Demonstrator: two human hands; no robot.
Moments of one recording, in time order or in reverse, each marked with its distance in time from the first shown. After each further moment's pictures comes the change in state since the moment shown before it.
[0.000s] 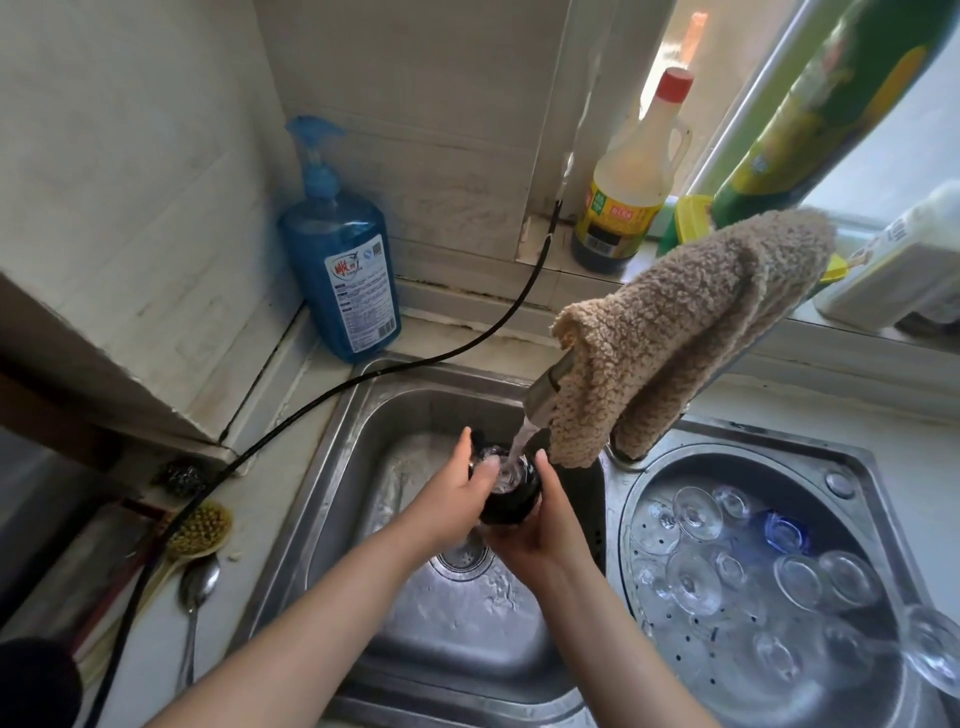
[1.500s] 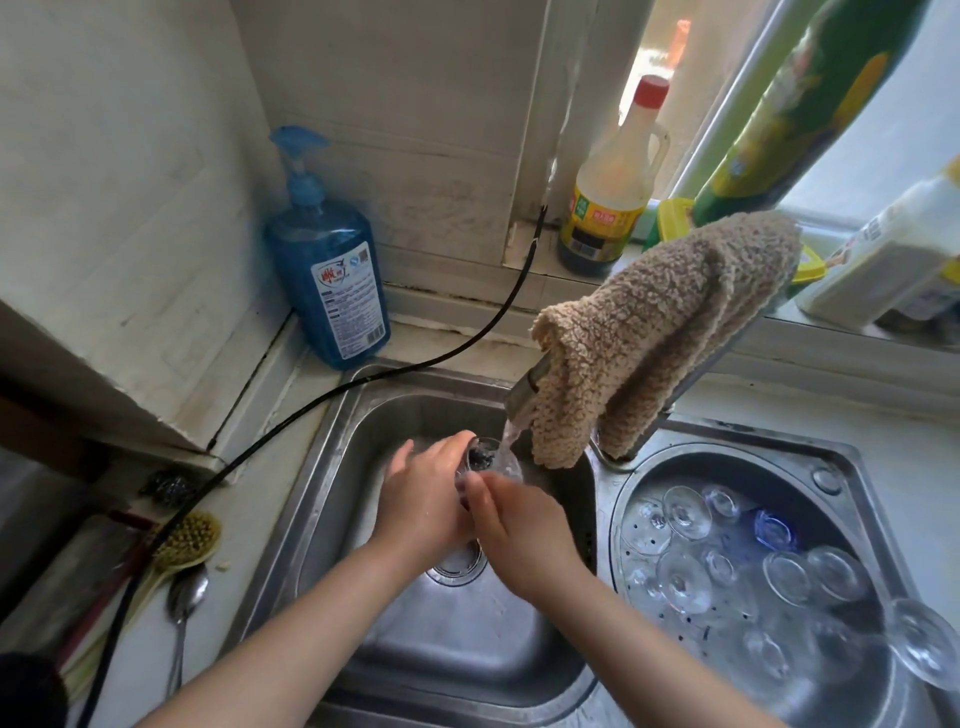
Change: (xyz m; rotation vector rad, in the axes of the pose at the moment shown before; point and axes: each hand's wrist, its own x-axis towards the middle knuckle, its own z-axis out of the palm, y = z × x) left_hand -0.006 -0.002 -0.006 0.649 0.339 0.342; right_hand -0.025 -0.005 0.002 -1.814 -0.126 -0.849
